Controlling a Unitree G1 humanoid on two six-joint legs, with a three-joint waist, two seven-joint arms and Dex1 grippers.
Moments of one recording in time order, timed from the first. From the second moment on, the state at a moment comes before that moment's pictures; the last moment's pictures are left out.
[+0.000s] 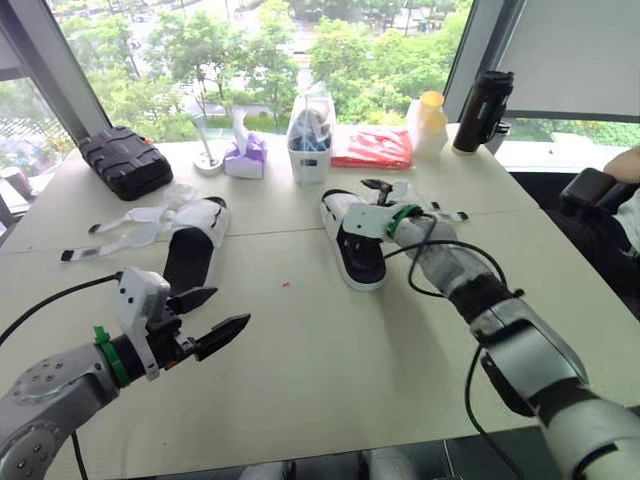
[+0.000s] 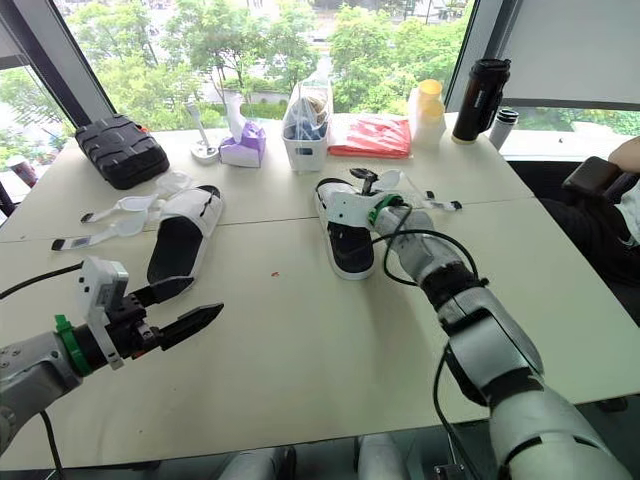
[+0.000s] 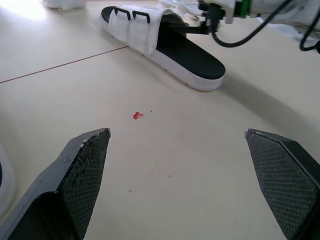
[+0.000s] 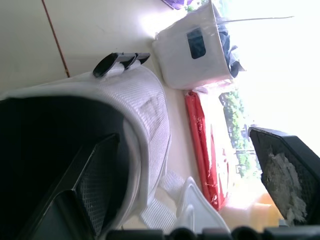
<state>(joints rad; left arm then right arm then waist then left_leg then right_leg) 0.19 0.76 0.41 -0.68 -0.95 0.71 -0.52 -1.10 -0.37 0.52 0.91 -0.60 -0.13 0.17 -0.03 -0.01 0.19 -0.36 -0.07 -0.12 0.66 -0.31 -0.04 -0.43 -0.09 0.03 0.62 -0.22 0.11</state>
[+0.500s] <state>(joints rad) 0.20 0.73 0.40 -0.70 -0.92 0.71 -0.52 -1.23 -0.23 0.56 1.29 -0.69 -0.17 -0.04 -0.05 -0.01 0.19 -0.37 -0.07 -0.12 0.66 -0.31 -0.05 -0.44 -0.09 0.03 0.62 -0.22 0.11</state>
